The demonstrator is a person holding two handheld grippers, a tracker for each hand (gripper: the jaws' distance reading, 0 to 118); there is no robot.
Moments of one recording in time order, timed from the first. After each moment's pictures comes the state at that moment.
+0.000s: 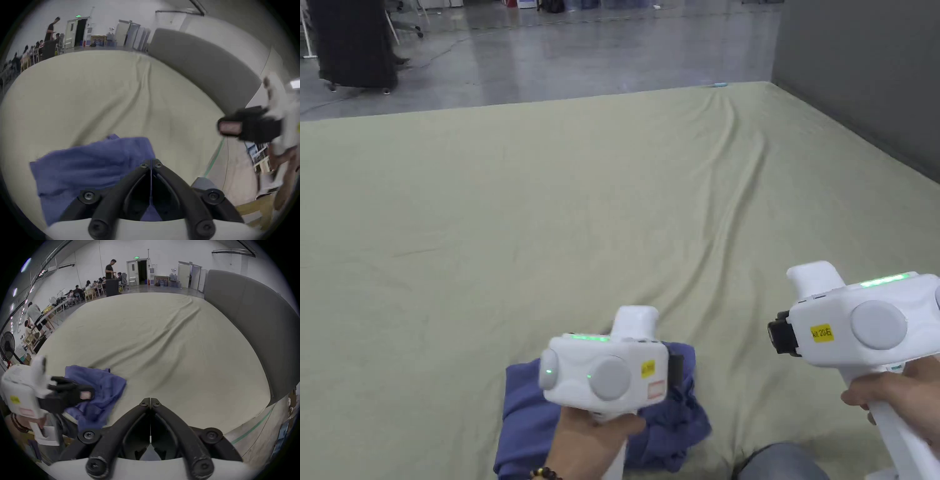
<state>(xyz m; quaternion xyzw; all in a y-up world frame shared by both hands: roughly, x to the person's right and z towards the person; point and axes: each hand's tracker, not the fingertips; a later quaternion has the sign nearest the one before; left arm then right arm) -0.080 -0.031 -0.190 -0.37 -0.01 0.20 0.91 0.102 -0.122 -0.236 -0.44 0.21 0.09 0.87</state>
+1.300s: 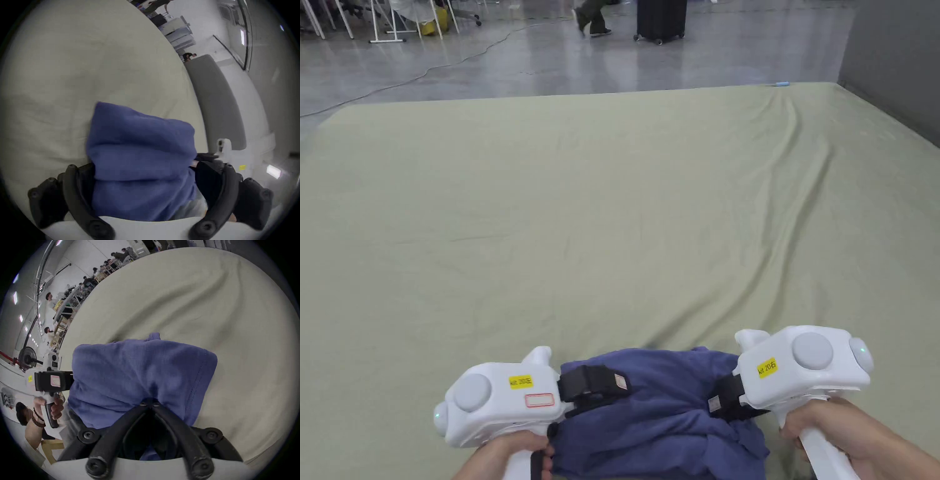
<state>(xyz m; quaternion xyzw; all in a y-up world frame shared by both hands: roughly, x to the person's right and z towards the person) -0.351 -0.120 -0.201 -0.37 0.01 0.47 0.80 -0.002 -0.243 -0.282 -0.60 0.32 -0.01 0.73</state>
